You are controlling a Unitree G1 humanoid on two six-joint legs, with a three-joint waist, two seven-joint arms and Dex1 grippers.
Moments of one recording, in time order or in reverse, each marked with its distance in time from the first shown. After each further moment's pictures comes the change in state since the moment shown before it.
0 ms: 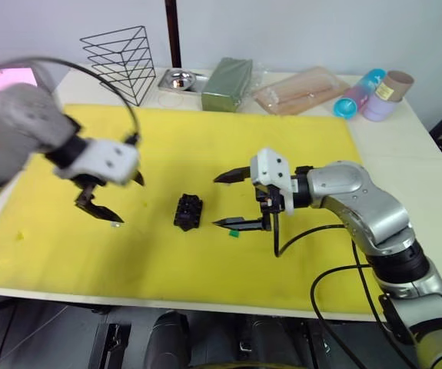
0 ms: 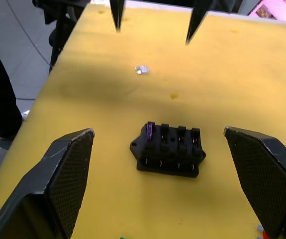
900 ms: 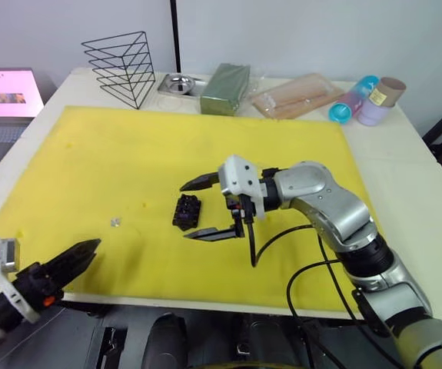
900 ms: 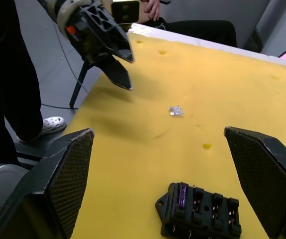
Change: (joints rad) left arm 1.256 -0.771 1.296 -0.295 -1.301 0.647 1.474; right arm -0.069 0.138 0.112 0.065 -0.032 -0.073 0.025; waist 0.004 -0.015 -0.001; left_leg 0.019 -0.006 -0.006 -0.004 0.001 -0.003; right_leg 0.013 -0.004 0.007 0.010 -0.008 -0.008
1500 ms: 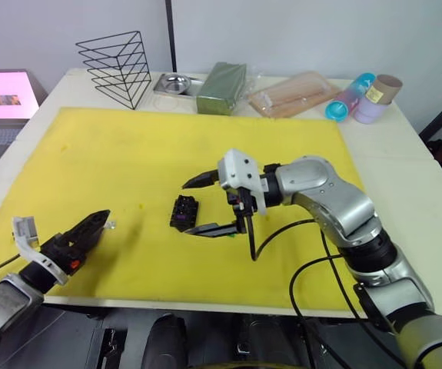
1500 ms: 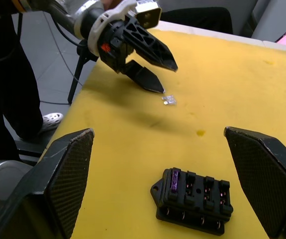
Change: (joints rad) left arm -0.052 -0.014 -0.189 0.068 0.036 -0.226 0.047; right arm -0.034 -0.019 -0.008 -0.004 0.011 0.071 -0.001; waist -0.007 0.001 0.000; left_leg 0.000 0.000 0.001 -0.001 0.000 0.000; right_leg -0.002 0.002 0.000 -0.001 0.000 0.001
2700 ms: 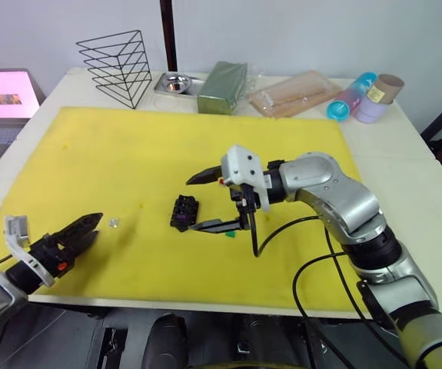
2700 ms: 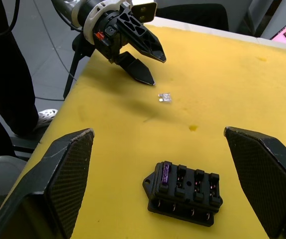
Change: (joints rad) left arm -0.036 0.173 -0.061 0.190 0.035 0.049 -0.192; right arm -0.015 -0.017 -0.006 0.010 -0.001 -0.009 0.002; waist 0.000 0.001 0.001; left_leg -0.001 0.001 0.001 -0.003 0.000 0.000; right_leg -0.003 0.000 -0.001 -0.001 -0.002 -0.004
